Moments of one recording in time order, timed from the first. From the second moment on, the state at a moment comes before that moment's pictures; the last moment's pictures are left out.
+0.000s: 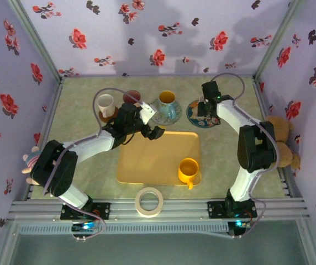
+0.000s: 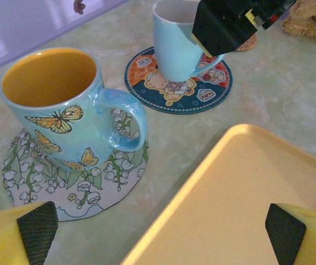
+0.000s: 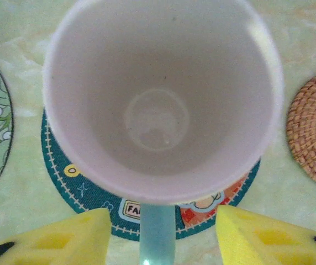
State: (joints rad) left arm -0.63 1.57 0.91 0.18 0.30 0.15; right arm 0.25 1.80 1.33 -0.58 0.17 0.25
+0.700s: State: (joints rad) left arm -0.63 1.41 0.94 0.05 0.35 0.18; right arm 0.25 1.44 1.23 -0.73 0.15 0.25
